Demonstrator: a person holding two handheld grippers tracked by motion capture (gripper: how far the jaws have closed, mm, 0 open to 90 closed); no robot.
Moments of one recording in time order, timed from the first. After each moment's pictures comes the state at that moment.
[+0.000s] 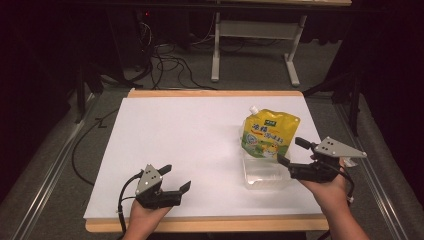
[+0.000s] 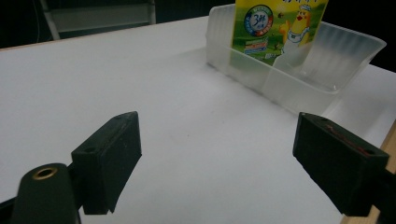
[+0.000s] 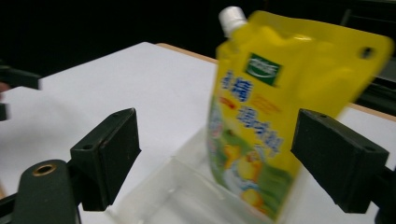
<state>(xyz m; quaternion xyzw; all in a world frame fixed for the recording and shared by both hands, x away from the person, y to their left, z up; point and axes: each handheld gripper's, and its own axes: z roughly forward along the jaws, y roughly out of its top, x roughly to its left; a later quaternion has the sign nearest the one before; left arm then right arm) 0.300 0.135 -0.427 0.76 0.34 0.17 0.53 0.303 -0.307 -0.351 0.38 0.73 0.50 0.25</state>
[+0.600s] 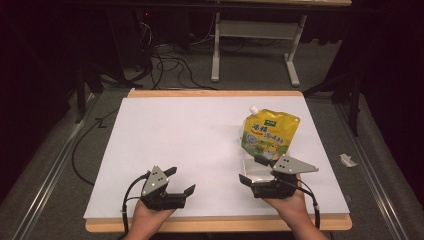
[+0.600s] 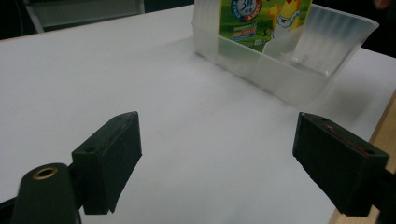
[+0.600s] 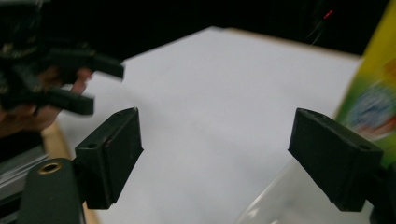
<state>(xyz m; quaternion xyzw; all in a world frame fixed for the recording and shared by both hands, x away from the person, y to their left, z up) 0.301 0.125 -0.433 0.78 0.32 0.16 0.52 0.297 -0.227 -0.399 0.34 0.75 0.54 0.16</state>
